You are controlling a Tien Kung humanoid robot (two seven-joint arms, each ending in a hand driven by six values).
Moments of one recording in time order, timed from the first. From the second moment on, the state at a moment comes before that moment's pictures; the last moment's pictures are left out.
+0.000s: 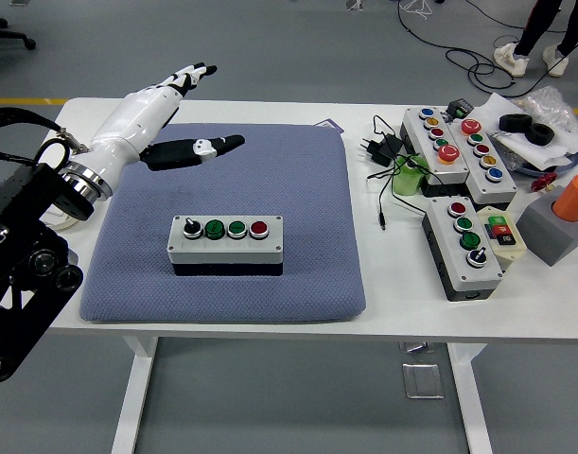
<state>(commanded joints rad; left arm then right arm) -0.48 0.33 -1.18 -1.51 1.86 0.09 0.06 0.06 -0.16 0.71 0.18 -0.56 -0.31 -0.13</state>
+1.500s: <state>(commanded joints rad) -0.40 0.34 -1.26 -1.30 0.77 0.17 -0.03 0.05 -0.16 0.71 0.18 -0.56 -0.31 -0.13</state>
